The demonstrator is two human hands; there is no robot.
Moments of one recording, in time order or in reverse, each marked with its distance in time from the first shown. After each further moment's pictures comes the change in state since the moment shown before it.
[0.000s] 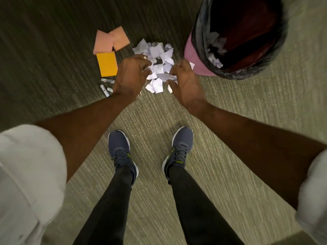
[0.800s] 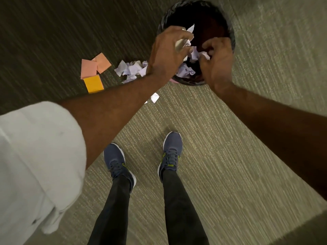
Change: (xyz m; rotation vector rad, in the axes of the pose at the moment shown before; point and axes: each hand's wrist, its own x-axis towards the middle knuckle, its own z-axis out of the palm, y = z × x) left_hand 0.071 0.192 0.009 -0.388 0.065 0.226; right_hand -0.005 0.104 -0.132 0.228 0.455 0.327
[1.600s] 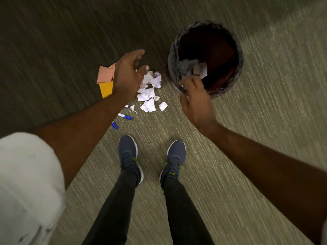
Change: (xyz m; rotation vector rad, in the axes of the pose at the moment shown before) left_hand -0.032 -0.070 -0.083 0.155 0.101 -0.362; right_hand -0.066 -0.039 0.013 0.006 -0.304 -0.304
